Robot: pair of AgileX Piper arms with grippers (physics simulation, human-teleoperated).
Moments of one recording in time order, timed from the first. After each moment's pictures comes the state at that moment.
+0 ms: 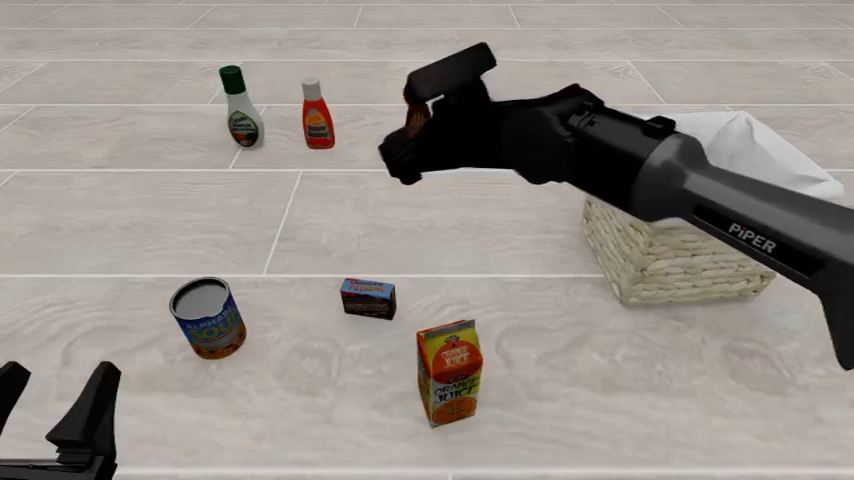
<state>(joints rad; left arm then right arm) 0.00 0.01 0.00 0.00 0.00 0.61 1.80 -1.62 0.37 -0.11</state>
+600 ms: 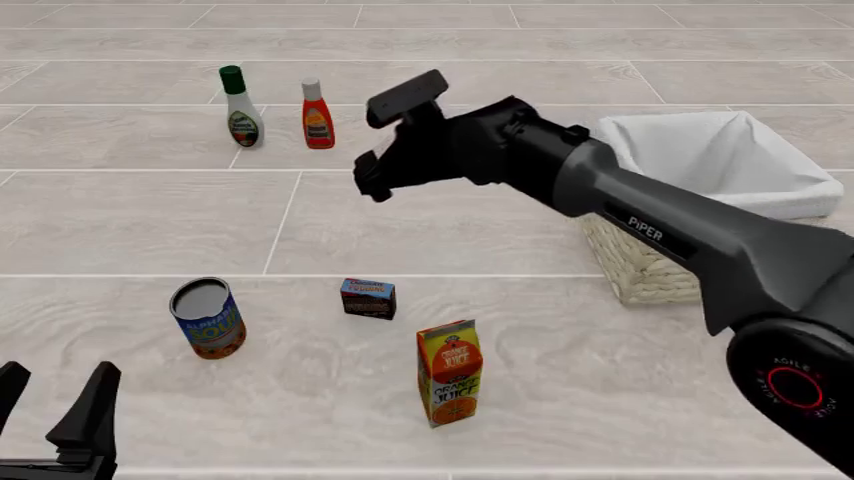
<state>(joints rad) 0.00 0.01 0.00 0.00 0.00 0.64 1.99 -1.82 0.48 -0.11</state>
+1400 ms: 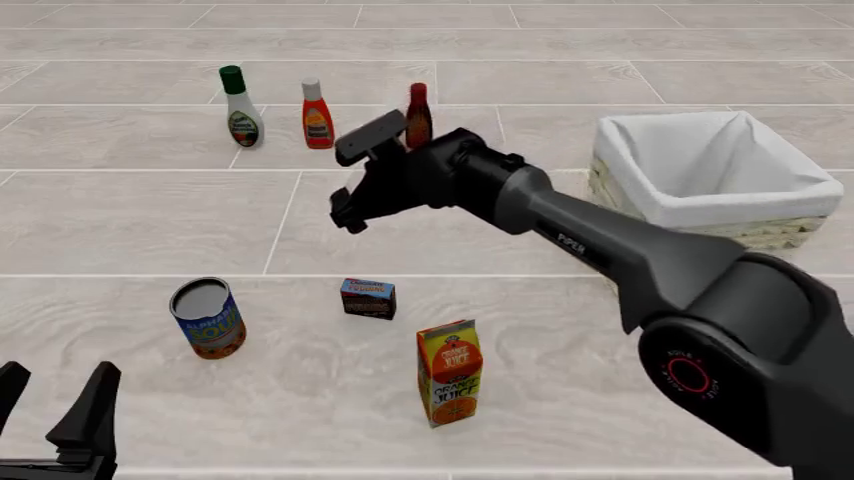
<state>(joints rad) 0.00 0.01 0.00 0.00 0.00 0.68 2.16 -1.95 0.54 -0.12</state>
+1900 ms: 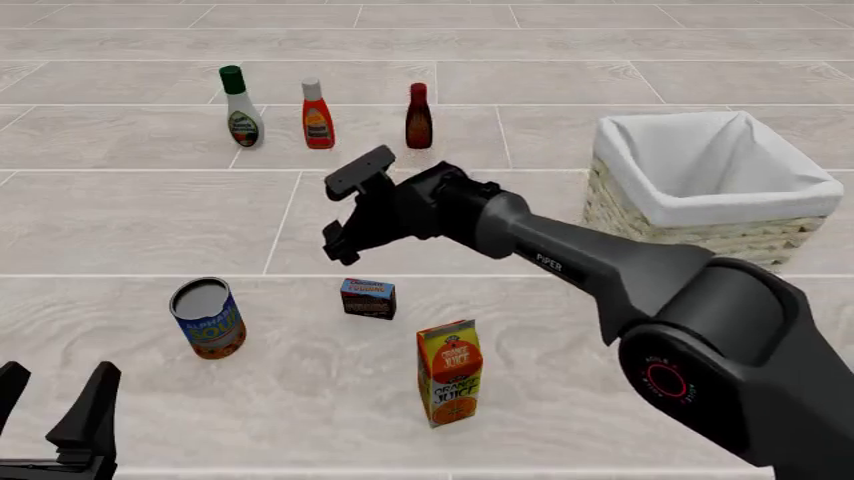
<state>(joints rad) 0.00 0.01 0.00 0.00 0.00 0.71 2.20 -1.88 0.49 -0.11</state>
